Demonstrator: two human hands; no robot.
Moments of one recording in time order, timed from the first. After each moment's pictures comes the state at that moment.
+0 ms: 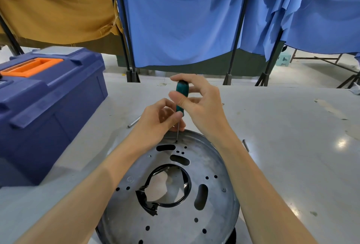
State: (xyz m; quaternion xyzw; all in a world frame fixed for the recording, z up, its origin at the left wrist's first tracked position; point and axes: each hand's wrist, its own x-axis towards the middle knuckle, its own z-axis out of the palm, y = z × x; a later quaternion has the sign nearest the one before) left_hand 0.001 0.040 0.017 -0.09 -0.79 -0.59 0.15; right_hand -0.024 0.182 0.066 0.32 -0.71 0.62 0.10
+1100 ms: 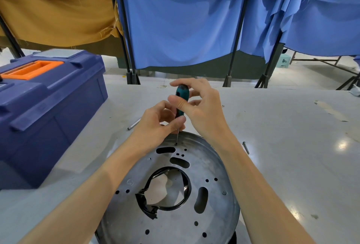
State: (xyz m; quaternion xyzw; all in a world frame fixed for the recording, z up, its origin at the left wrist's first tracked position) left_hand 0.003 0.042 0.019 -0.10 -0.79 -0.59 0.16; right_hand -0.025 0.182 0.065 0.32 -0.73 0.60 0.11
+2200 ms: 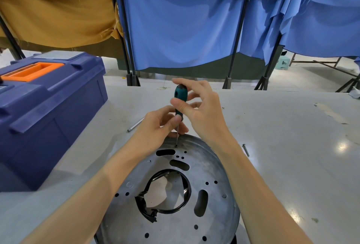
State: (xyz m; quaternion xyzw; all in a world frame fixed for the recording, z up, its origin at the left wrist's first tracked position) left_hand 0.002 0.041 0.016 -0.11 -0.78 -0.60 0.13; right_hand -0.027 0.181 0.064 0.31 -0.74 0.59 0.12
